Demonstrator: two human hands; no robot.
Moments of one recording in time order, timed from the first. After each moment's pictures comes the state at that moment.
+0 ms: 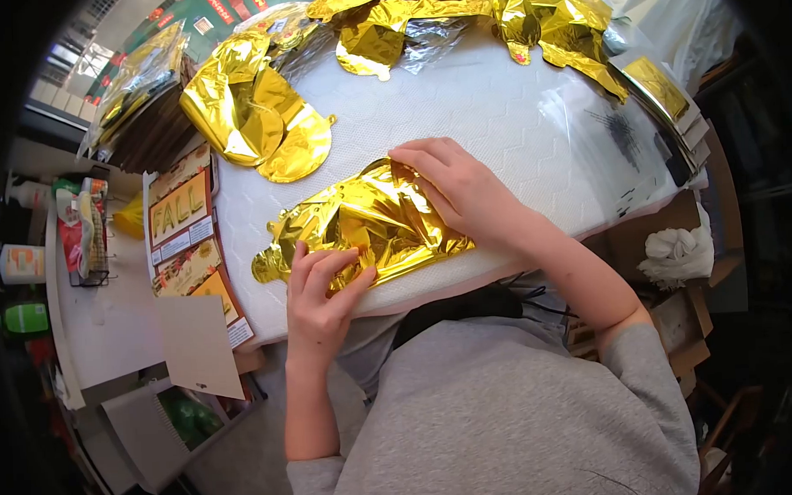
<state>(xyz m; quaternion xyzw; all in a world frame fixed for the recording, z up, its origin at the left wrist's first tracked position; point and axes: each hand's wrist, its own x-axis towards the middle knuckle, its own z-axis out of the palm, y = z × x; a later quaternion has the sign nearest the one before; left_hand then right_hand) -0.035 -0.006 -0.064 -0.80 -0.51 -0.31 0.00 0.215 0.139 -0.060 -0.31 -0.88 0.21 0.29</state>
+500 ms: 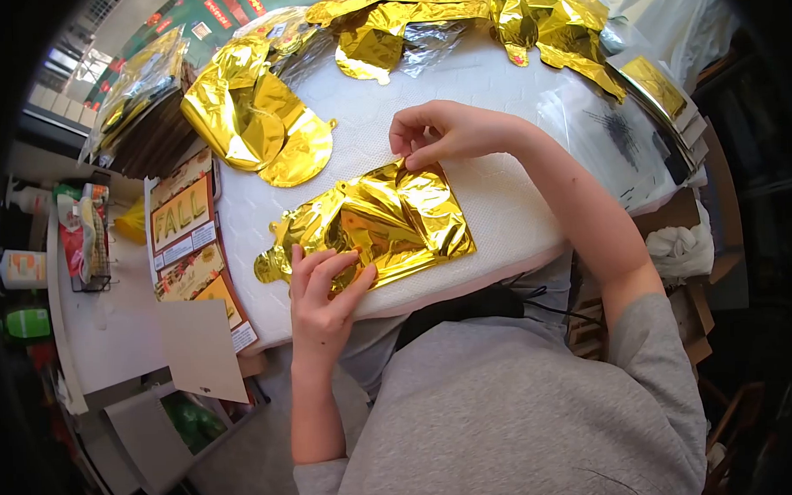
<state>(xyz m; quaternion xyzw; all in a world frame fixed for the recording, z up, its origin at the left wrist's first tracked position) -0.034 -0.006 -0.065 -0.79 -0.53 -0.30 0.01 0.217 0.239 -0.032 -0.24 -0.80 0.55 0.09</state>
